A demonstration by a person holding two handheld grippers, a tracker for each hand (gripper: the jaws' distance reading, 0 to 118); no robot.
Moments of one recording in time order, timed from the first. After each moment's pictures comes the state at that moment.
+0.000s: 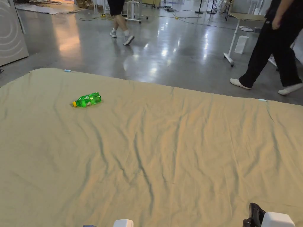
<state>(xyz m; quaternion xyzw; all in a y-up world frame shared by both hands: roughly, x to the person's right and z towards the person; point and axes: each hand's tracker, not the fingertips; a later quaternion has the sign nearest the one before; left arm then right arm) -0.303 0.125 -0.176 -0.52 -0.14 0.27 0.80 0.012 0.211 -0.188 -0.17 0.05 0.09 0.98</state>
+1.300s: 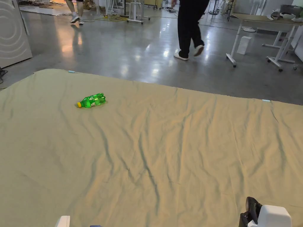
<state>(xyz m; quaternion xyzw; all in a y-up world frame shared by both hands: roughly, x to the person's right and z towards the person) -0.506 0.056 -0.149 -0.43 -0.24 0.44 0.75 -0.011 0.219 -0.191 -0.16 0.06 0.09 0.98</state>
